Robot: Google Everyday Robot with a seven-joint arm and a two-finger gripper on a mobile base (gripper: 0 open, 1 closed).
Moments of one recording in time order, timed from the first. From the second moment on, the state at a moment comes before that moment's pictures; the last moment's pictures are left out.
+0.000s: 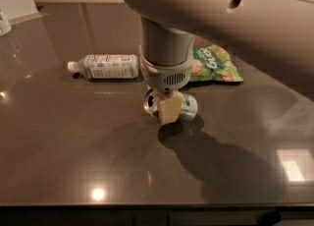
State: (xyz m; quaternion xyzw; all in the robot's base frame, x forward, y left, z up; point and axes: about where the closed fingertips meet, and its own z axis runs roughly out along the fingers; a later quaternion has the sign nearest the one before) arm 0.446 -0.016 0.890 -0.80 0.59 -0.05 0.06
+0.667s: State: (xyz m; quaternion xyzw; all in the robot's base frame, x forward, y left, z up) arm 0.452 -0.013 0.875 -0.81 0.58 -0.09 0.03
